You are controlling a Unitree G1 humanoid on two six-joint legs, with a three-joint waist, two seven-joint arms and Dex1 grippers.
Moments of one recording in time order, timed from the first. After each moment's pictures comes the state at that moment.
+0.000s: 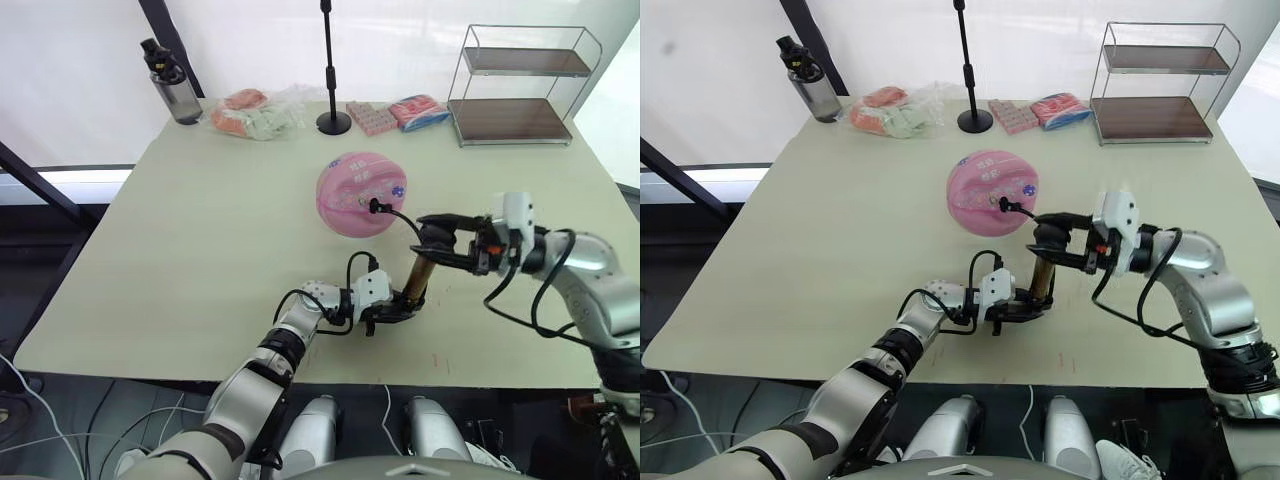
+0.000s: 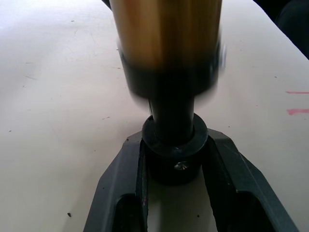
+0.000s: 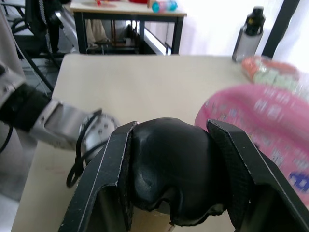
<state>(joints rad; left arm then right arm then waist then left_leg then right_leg) -0.62 0.08 -0.32 0.97 0.07 -0.45 -1.09 -0.42 -0.67 0.01 -0.23 0.60 0.33 1.05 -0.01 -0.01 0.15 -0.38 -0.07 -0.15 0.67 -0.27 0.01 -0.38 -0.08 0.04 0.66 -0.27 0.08</state>
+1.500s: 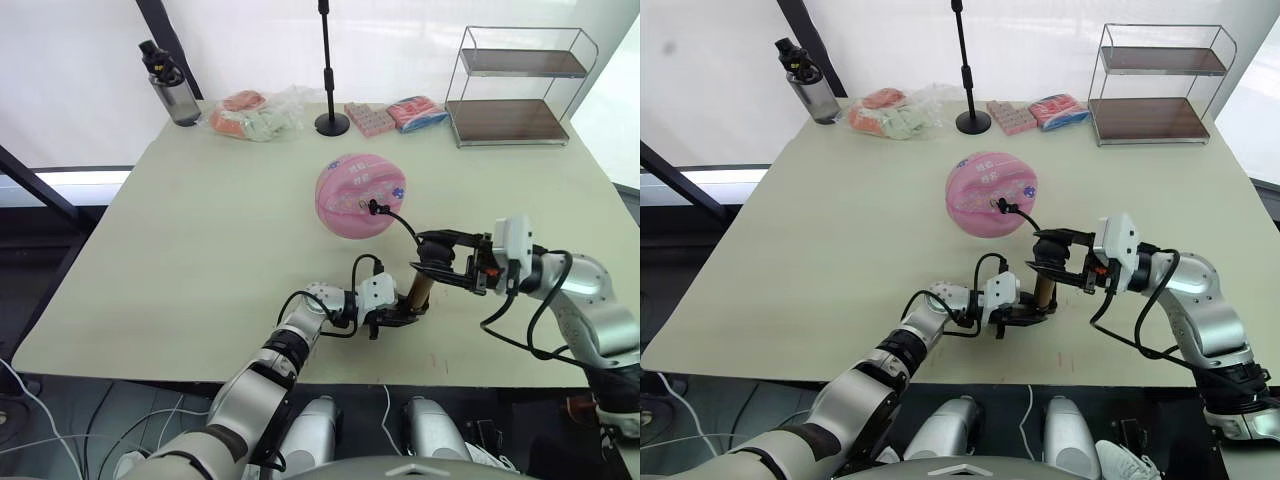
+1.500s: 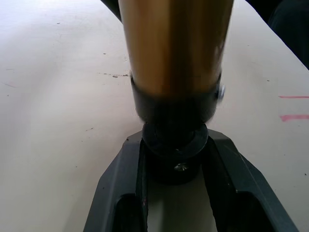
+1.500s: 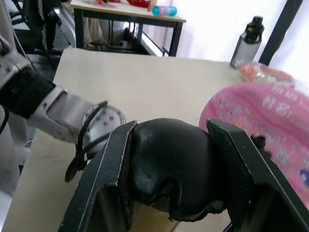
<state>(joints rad) -0.62 0.06 -0.32 0.97 0.10 -0.44 -1.09 -0.25 -0.59 0.08 -0.13 0.45 0.03 1.07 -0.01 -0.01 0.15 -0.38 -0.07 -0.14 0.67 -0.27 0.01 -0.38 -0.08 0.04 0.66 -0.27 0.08</state>
